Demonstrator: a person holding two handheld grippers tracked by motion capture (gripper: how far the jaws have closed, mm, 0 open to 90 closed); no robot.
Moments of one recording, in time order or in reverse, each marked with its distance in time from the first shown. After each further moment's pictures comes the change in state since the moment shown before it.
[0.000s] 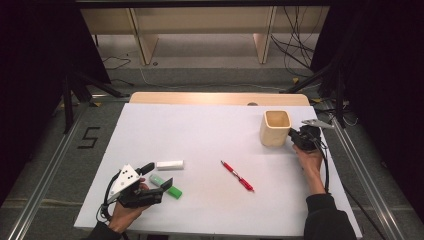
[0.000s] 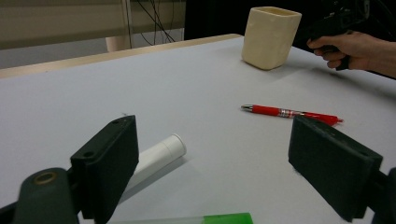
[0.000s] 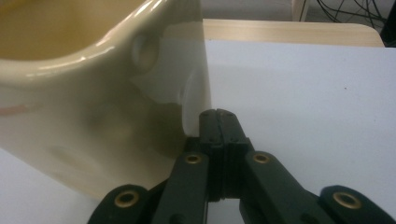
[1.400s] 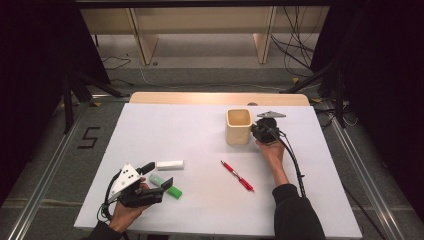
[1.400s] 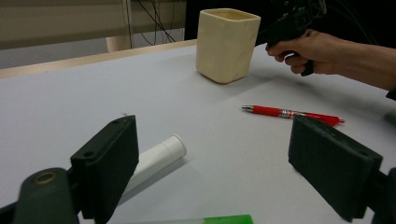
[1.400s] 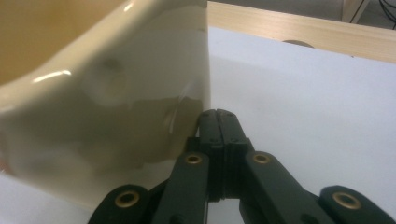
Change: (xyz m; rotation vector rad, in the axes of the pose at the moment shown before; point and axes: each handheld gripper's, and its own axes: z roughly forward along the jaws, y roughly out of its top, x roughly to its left) left arm 0.000 0.000 0.001 -0.002 0.000 0.001; right arm 0.110 0.026 0.060 0.098 0.078 -0.124
